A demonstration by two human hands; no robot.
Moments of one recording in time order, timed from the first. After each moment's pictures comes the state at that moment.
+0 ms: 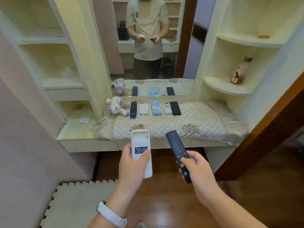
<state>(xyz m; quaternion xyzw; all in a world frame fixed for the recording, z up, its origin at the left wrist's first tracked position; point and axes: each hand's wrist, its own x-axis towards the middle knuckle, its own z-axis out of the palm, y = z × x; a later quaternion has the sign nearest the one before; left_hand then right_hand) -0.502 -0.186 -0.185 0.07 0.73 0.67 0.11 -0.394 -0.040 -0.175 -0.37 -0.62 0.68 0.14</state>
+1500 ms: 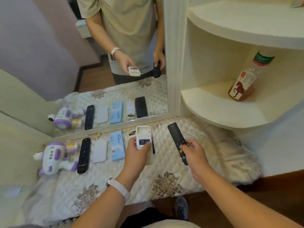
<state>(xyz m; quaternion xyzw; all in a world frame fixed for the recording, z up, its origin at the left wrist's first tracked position) -0.769 0.267 -0.254 0.03 0.80 0.55 0.23 -0.652 0.408 -0.281 -0.46 -0.54 0.69 0.13</state>
